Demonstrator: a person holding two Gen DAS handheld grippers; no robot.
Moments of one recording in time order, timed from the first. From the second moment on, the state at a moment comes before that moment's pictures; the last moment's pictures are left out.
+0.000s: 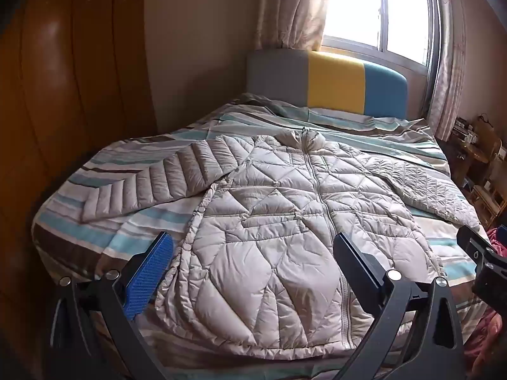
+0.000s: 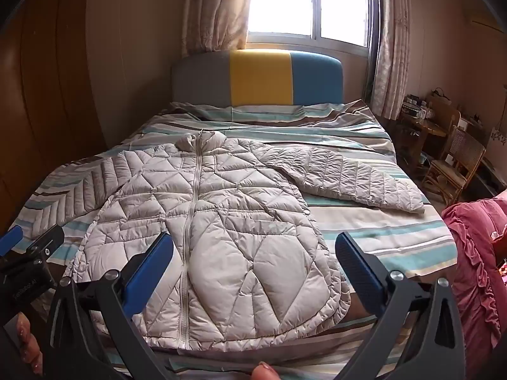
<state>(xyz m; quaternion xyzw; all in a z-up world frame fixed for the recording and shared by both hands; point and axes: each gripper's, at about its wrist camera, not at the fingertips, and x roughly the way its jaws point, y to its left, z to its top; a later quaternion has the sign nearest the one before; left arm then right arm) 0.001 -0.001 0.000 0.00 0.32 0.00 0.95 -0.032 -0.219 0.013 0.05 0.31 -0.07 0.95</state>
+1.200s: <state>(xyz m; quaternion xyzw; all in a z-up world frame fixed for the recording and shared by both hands) -0.001 0.004 -0.002 0.00 0.32 0.01 0.95 -0.030 -0.216 0.008 0.04 0.33 -0.07 0.94</state>
